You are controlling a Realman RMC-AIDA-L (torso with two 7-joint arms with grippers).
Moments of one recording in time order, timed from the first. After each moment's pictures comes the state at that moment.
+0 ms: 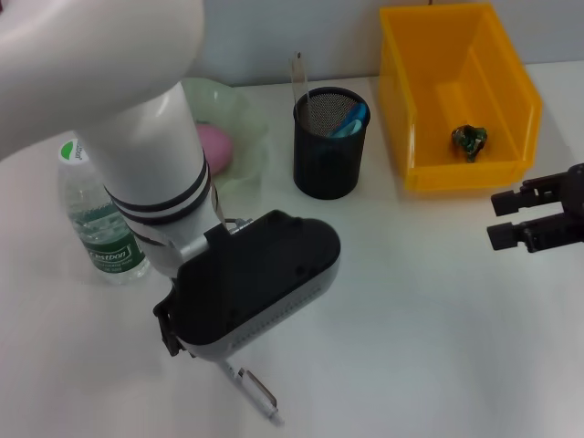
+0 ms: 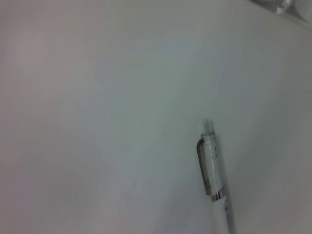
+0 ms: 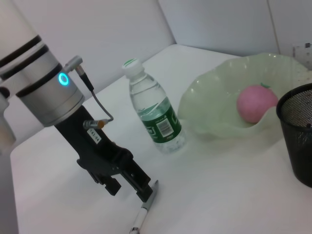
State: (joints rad) left arm -0.93 -2.08 1.86 1.25 2.53 1.68 -1.32; right arm 0.55 1.90 -0.59 -0.93 -2.20 -1.93 1.81
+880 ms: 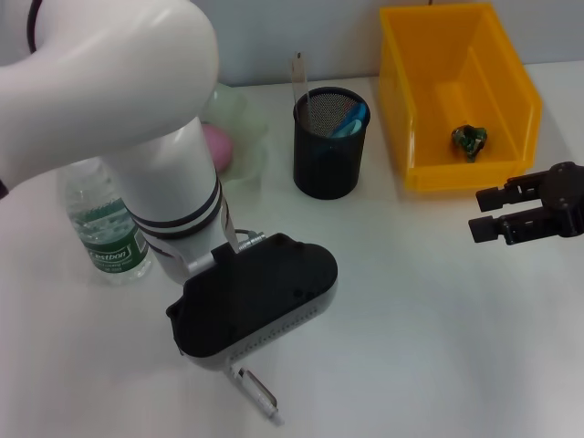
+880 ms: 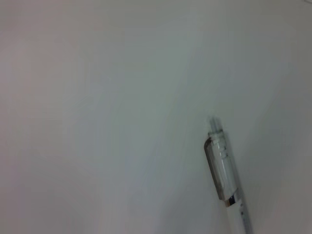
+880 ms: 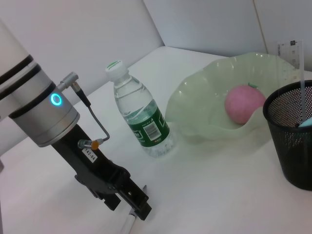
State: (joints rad) left arm -0.95 -2.08 1.92 1.14 2.50 1.55 -1.23; right arm 0.57 1.91 -0.60 -0.86 -2.21 -1.85 1.80
